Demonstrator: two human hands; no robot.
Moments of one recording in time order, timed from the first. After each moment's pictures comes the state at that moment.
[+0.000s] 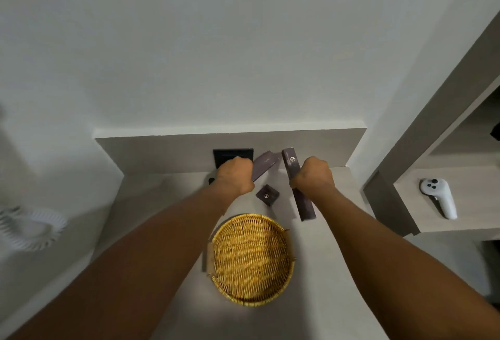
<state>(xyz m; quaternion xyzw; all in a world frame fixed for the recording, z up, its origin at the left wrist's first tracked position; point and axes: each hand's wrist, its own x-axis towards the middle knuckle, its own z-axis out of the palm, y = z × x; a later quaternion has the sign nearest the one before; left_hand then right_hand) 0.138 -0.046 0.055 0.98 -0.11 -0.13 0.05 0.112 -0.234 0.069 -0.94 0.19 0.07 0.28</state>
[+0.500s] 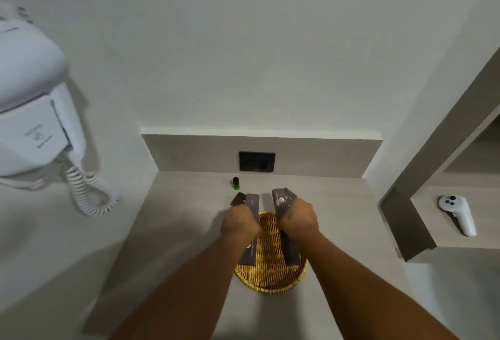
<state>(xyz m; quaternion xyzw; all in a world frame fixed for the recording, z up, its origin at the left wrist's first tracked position) 0.011 -0.021 0.016 0.95 0.16 -0.15 0.21 0.019 -0.159 0.030 -0.93 0.15 0.11 0.31</state>
